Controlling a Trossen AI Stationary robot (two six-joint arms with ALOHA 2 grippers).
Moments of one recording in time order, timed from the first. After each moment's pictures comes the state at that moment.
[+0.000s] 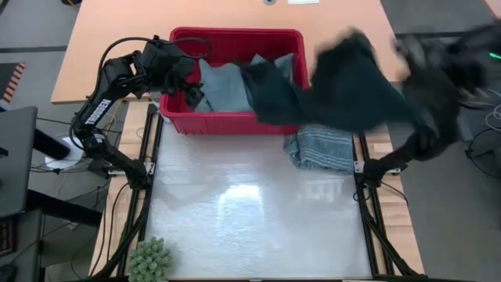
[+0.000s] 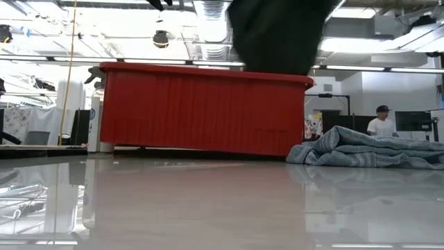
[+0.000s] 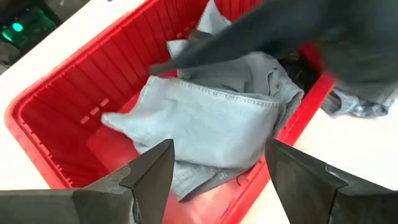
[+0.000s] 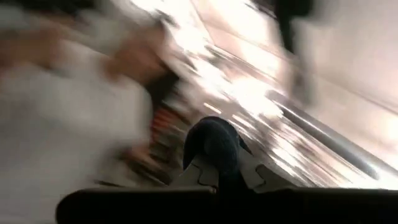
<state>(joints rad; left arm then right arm) 0.51 1.51 2.15 -1.33 -0.30 -0.01 -0.33 1.43 2.35 -0.05 -1.20 -0.02</state>
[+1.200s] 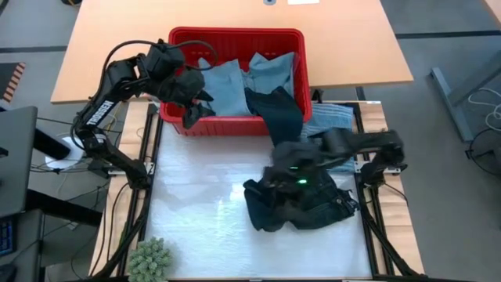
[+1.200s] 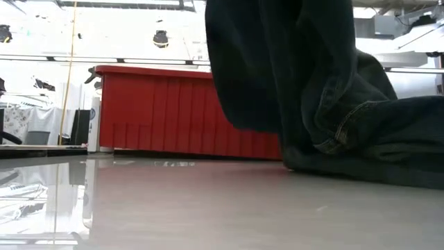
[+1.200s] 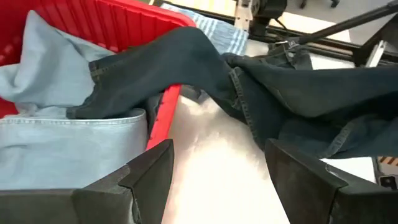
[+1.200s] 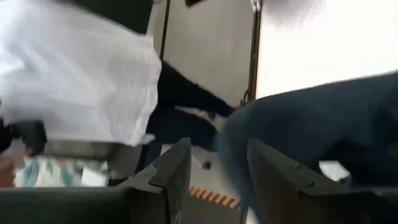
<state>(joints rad) 0.47 1.52 2.15 -1.33 0.24 0.09 0.27 1.80 2.22 -1.16 -0.51 0.56</state>
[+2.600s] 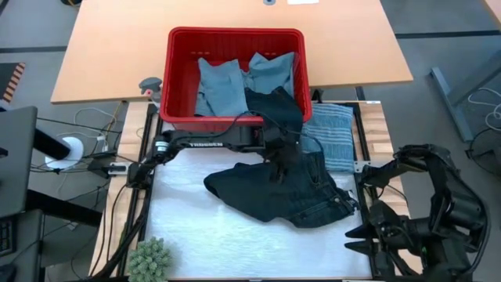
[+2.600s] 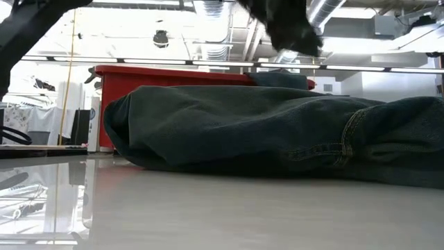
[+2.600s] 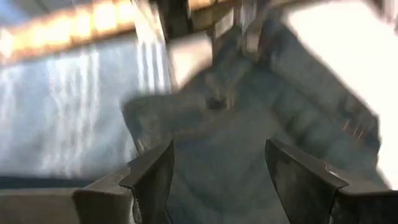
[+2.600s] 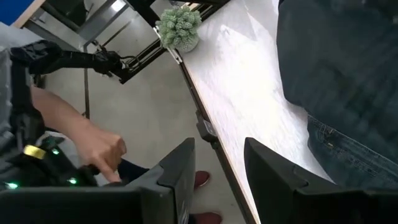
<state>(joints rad) 0.07 2.20 2.15 -0.67 0.13 0.31 1.18 1.66 2.21 -1.57 0.79 1.55</state>
